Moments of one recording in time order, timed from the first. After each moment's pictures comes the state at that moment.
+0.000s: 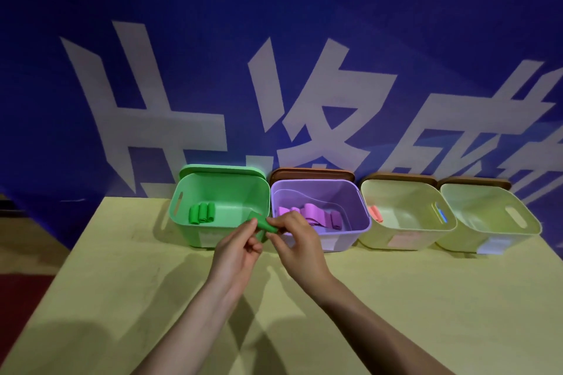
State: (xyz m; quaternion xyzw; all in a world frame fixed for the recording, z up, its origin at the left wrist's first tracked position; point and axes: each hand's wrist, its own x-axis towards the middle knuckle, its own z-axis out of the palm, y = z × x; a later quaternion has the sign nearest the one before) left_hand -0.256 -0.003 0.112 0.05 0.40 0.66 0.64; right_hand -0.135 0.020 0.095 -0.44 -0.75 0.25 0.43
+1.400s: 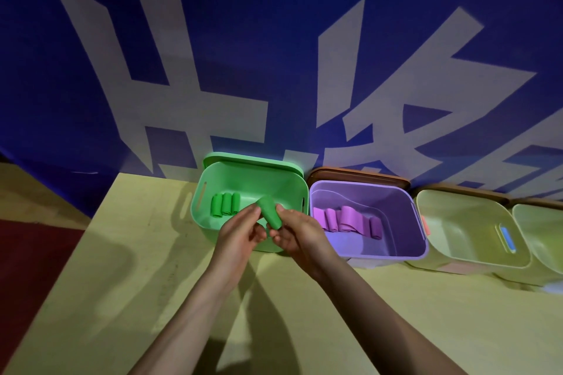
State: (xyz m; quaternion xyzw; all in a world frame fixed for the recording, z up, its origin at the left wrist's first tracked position) left_hand -0.340 0.060 0.068 0.20 0.47 0.61 0.60; right_hand -0.222 0.103 0.084 -0.46 -0.32 0.77 0.32
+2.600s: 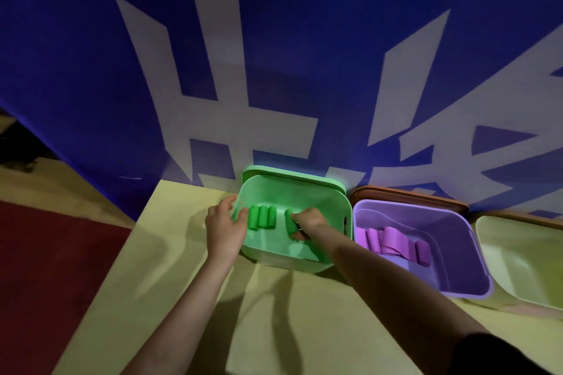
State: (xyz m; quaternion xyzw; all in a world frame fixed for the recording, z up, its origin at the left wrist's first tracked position) left_hand -0.442 0.104 0.008 0.33 0.81 0.40 0.26; right_hand -0.293 0.204 -0.009 -0.68 -0.45 0.57 0.07
